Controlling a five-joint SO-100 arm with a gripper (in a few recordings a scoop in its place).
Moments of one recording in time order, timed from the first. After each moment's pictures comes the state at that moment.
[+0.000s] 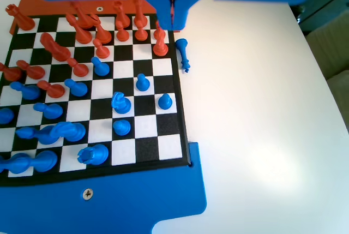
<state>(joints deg) 27.8 105.6 115.3 68.6 -111.7</state>
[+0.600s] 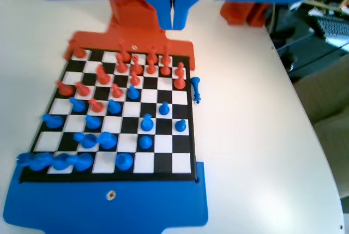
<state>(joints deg) 19.0 126.1 113.3 81.4 -109.9</state>
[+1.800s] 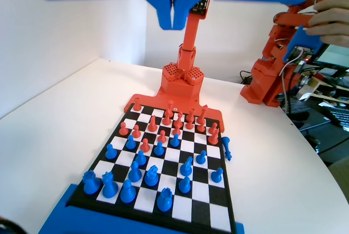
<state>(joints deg) -0.8 171.5 123.6 91.3 -101.2</state>
